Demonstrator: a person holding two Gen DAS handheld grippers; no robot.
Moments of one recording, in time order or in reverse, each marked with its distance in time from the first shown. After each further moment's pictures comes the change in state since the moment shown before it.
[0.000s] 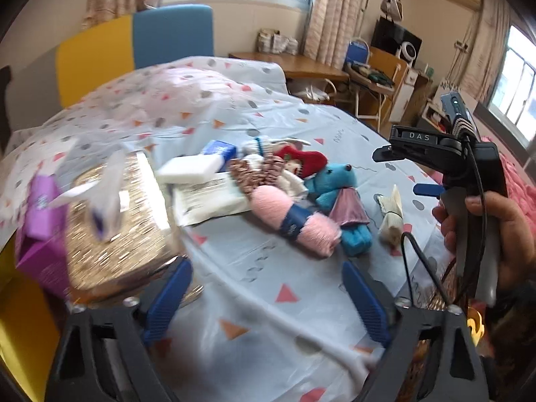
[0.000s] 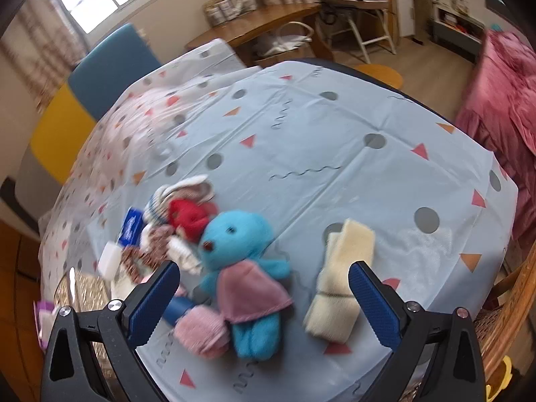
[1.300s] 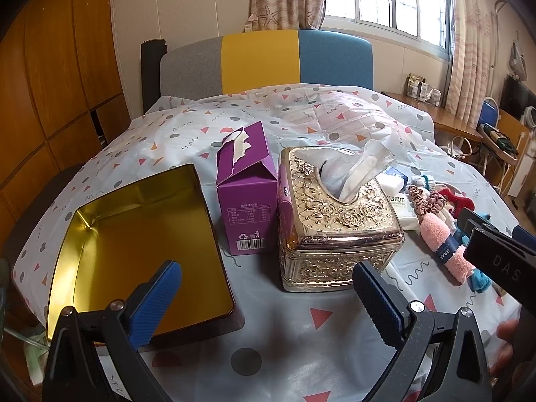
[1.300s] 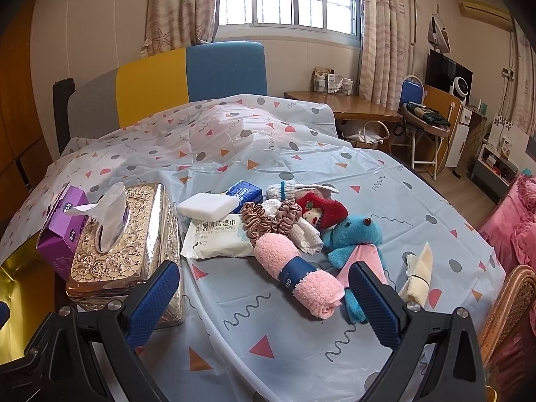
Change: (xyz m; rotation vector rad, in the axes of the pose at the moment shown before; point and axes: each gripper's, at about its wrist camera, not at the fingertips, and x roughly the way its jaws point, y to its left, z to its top) left arm -0.072 0.093 -0.076 -0.337 -0.176 0.546; right arm -0.054 0.165 -0.162 -0.524 -0.324 -0.002
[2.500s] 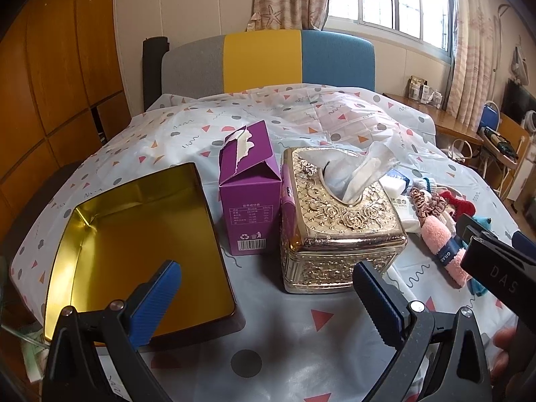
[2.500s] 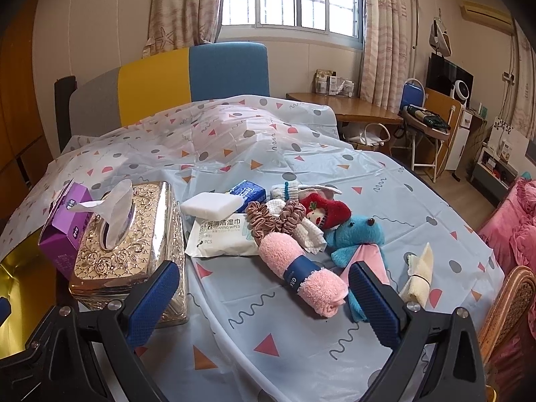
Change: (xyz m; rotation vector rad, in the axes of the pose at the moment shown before) left arm 0.004 0.003 0.001 -0.015 0.005 -0.003; right arm -0.002 0.007 -0.001 -0.012 -0.001 -0.006
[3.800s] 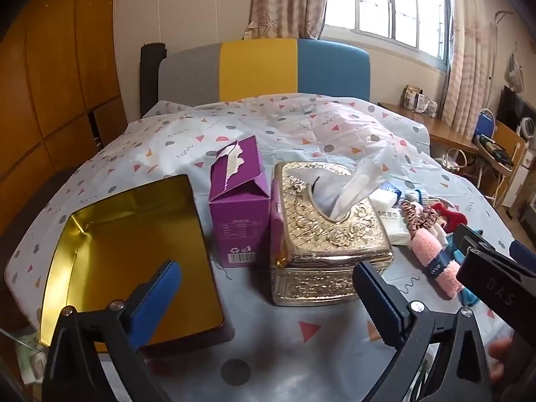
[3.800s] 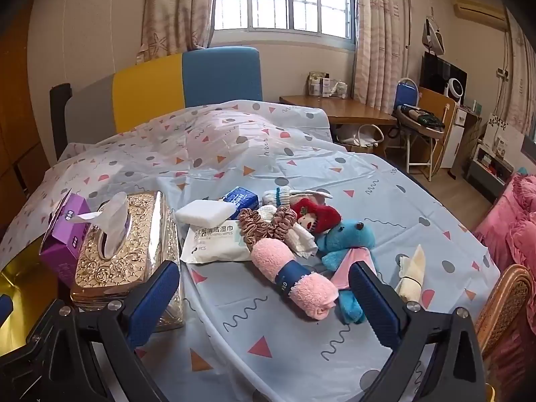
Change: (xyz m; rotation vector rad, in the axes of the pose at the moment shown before) left arm -0.003 -0.002 0.013 -0.025 -0.010 -0.062; right arm -0.008 -0.008 0.006 0.013 -0.011 -0.033
